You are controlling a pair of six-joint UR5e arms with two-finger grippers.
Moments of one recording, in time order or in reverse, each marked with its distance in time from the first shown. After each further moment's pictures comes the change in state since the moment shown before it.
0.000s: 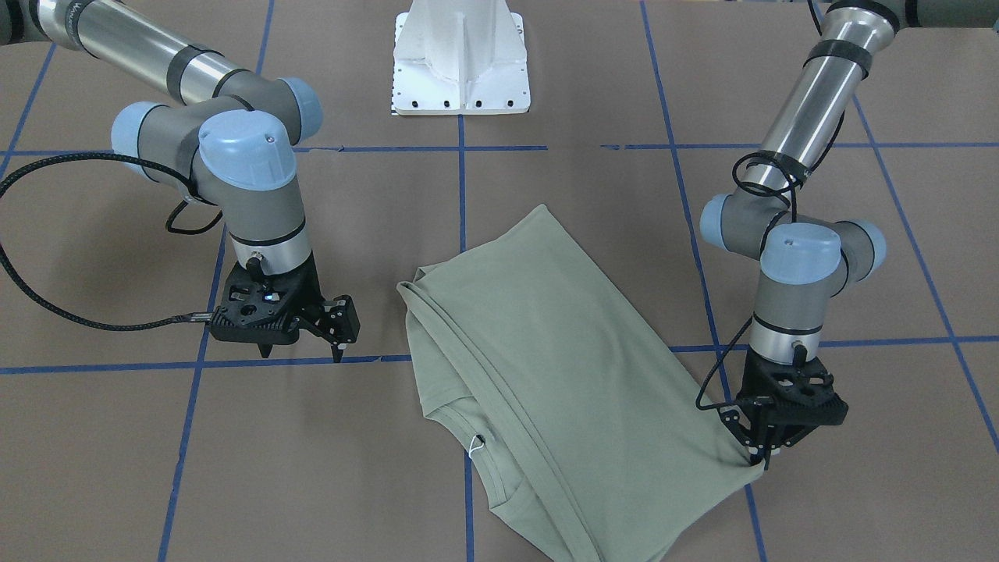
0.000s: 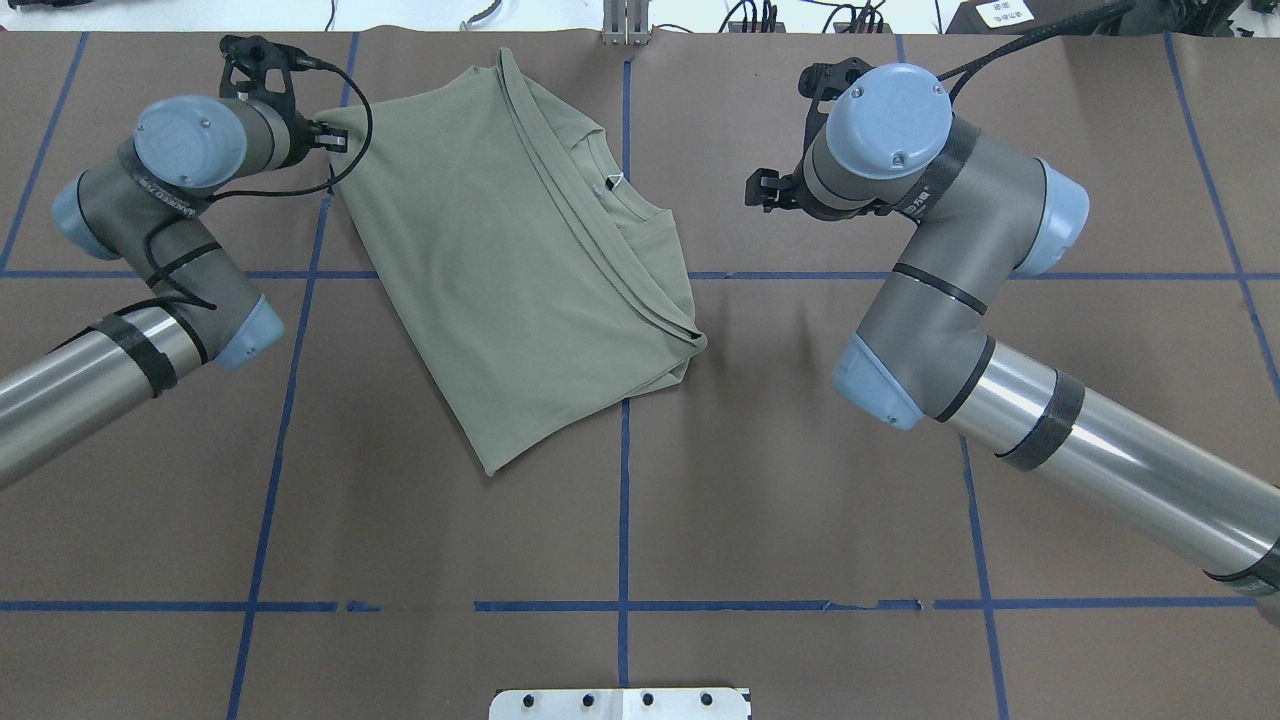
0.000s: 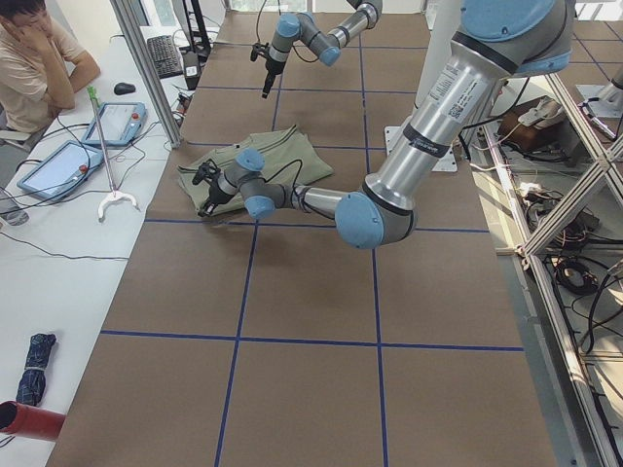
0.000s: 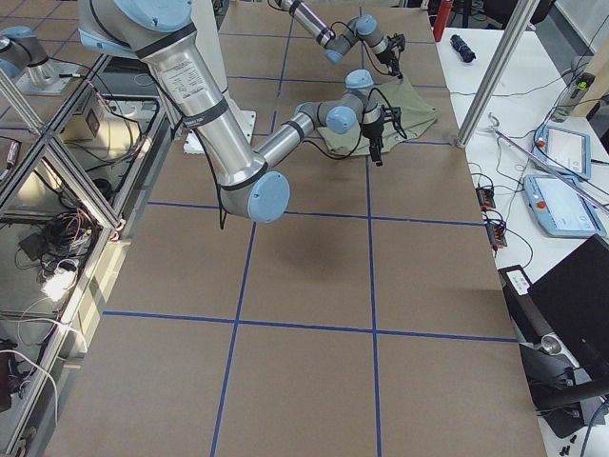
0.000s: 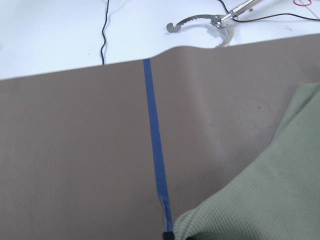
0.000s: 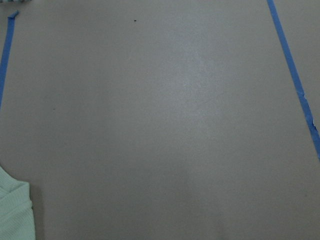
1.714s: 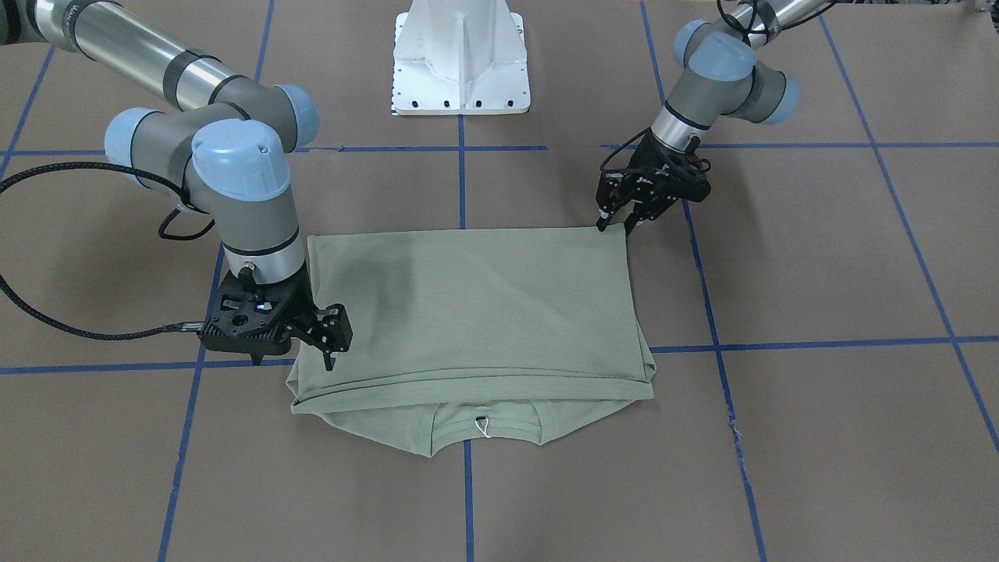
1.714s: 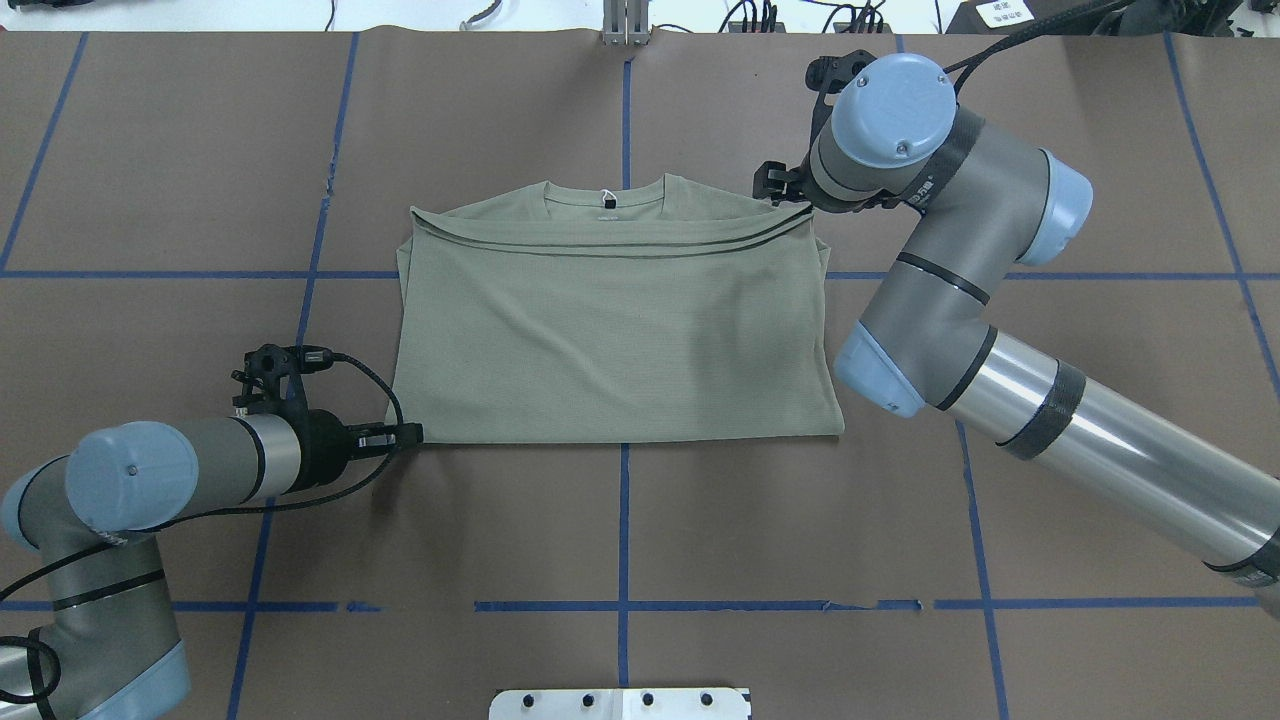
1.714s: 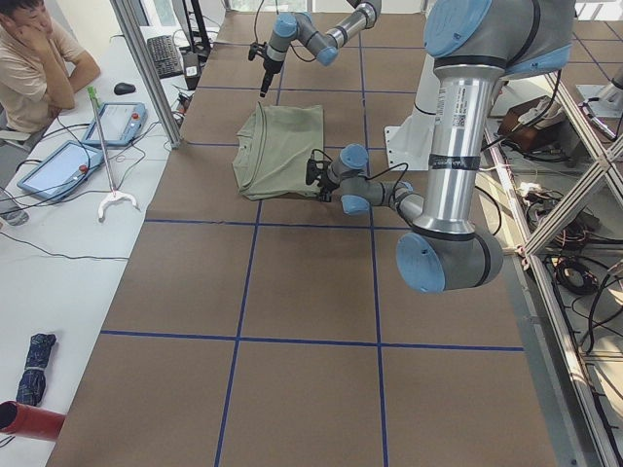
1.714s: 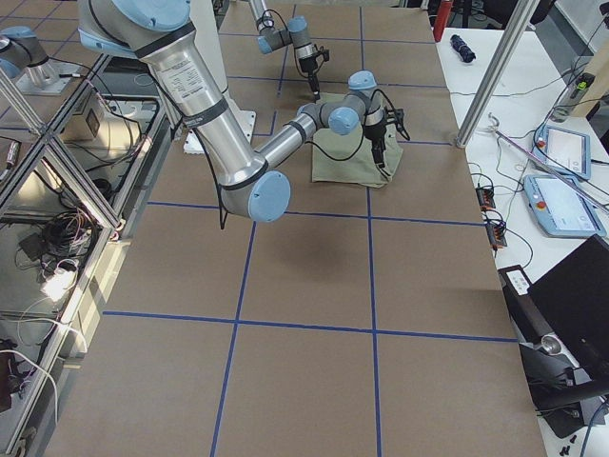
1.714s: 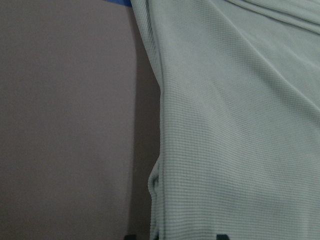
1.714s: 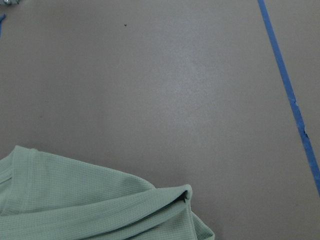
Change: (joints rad) left arm 0.476 0.512 -0.749 0.003 -0.076 -0.586; right arm 0.019 0.006 -0.026 0.000 0.006 -0.012
